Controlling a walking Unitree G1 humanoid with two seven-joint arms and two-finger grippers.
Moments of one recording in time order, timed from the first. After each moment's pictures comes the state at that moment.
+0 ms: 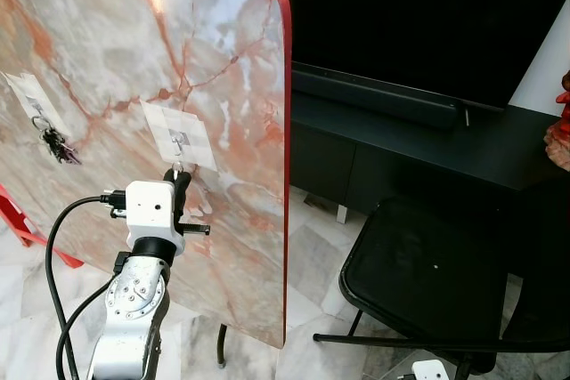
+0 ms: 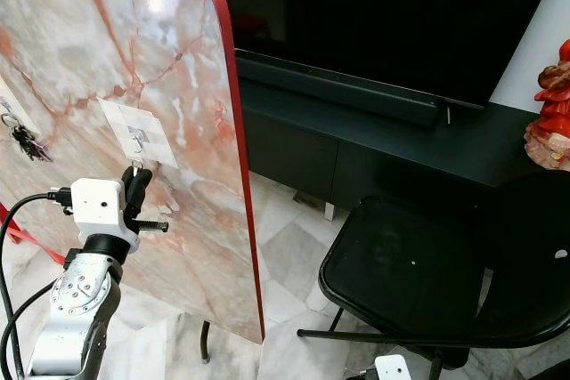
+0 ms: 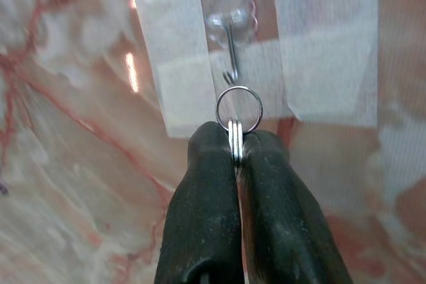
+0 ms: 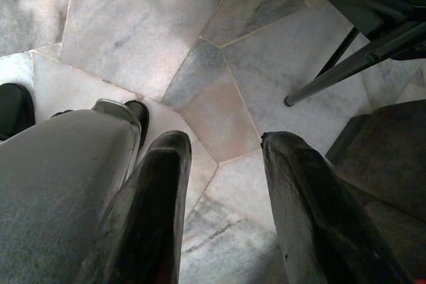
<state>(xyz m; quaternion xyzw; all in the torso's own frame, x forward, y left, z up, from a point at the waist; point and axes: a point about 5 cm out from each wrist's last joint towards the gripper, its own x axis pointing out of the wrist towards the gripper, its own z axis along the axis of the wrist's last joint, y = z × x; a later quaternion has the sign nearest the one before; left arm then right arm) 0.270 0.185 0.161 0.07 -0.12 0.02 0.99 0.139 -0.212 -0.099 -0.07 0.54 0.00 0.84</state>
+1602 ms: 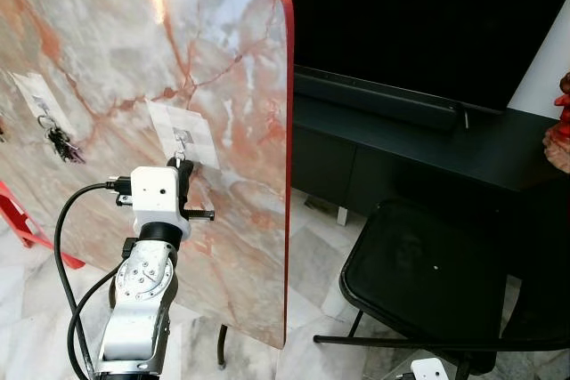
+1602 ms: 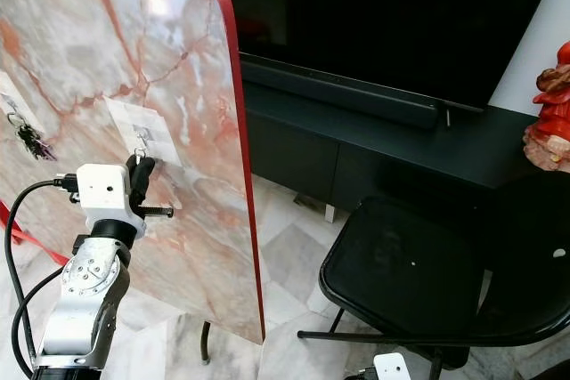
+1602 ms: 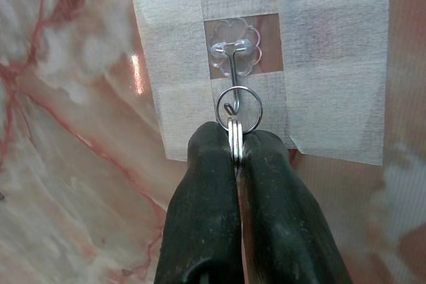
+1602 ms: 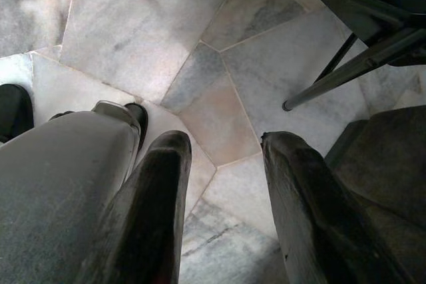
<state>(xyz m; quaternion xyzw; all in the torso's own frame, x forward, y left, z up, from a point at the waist) 0.285 0.179 0.167 0.06 -0.12 0.03 0.99 0.141 -0.212 -0.099 -0.08 0.54 0.00 0.84</state>
